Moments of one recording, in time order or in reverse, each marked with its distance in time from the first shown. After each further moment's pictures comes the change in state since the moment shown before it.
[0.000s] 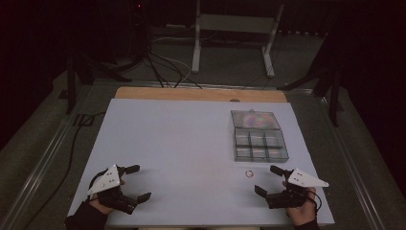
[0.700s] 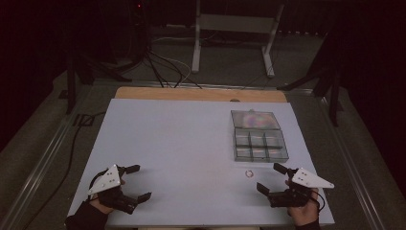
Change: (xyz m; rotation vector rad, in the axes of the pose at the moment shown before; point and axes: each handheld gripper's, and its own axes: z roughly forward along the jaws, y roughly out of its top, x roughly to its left) left arm 0.001 0.000 0.001 0.004 0.002 0.002; right arm 0.005 0.012 -0.008 -0.044 -0.035 -0.002
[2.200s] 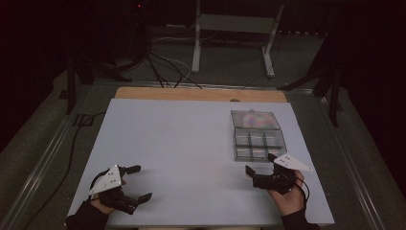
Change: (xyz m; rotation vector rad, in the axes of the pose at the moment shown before) left arm -0.001 0.000 0.002 0.006 -0.009 0.008; right arm 0.007 0.025 0.047 0.117 -0.237 0.092
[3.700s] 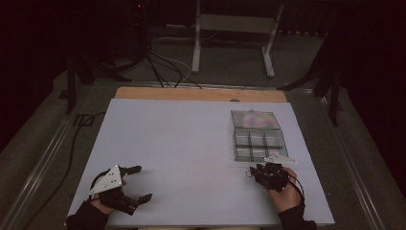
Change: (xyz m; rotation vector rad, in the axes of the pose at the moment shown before) left arm 0.000 -0.001 0.001 0.008 -0.009 -0.001; right arm -0.007 -0.015 0.026 0.307 -0.102 0.019
